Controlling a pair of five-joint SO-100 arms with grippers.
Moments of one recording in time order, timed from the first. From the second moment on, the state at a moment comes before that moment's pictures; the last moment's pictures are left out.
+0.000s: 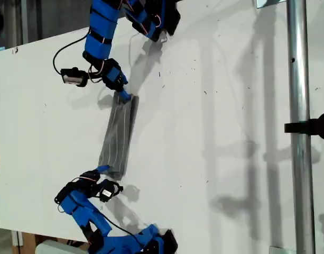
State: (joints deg) arm 0 -52.3 63.5 58.4 95.1 -41.3; arm 1 36.7 108.3 121.7 62.8 45.1
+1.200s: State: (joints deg) arm 0 5.2 195.3 177.9 72.6 -91.8; arm 1 9.6 156.3 143.6 85.8 86.9
